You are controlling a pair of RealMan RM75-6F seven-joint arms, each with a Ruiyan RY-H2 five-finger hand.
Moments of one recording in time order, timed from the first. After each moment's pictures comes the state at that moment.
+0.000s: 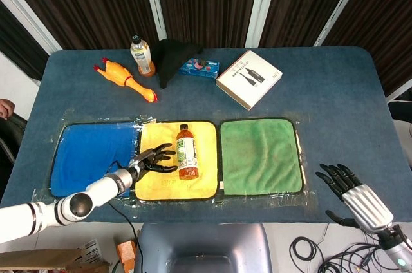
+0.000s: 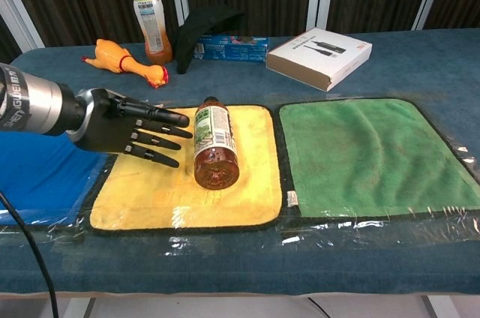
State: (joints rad) left arm -0.99 -1.29 -0.21 -1.62 0.38 0.31 -0.65; right arm 0.19 -1.03 -0.17 -1.43 -1.85 1.47 0.28
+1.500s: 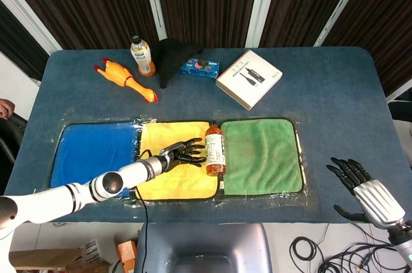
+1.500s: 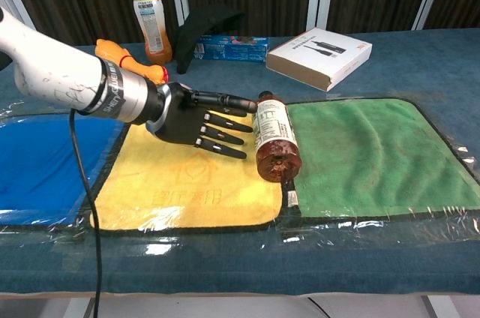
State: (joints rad) left arm -1.11 -1.53 -0.34 -1.28 0.37 0.05 -0.73; right arm 0.20 -1.00 -0.15 -1.40 -1.81 1.47 0.39
